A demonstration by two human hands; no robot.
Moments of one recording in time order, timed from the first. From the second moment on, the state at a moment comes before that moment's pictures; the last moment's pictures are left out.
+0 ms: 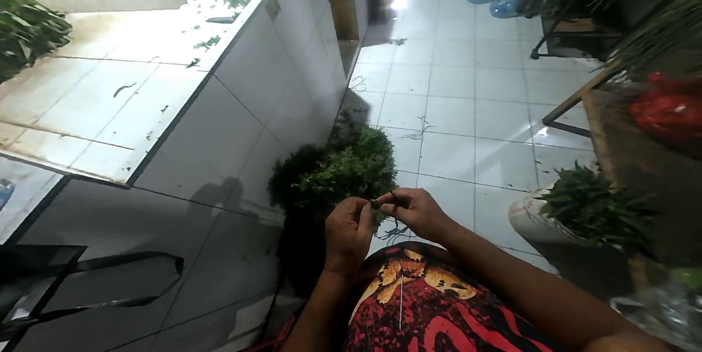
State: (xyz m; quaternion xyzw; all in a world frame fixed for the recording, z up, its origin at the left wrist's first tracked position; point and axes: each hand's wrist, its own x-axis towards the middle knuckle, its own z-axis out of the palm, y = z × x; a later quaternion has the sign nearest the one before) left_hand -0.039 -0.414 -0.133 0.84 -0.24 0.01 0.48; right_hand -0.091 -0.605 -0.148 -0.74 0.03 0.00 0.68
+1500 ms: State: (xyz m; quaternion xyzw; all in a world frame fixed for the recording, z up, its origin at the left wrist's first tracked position) left_hand -0.025 -0.459 -0.131 0.73 -0.38 -0.06 0.56; right_hand -0.072 -0.643 -0.086 -0.66 0.01 -0.06 0.75
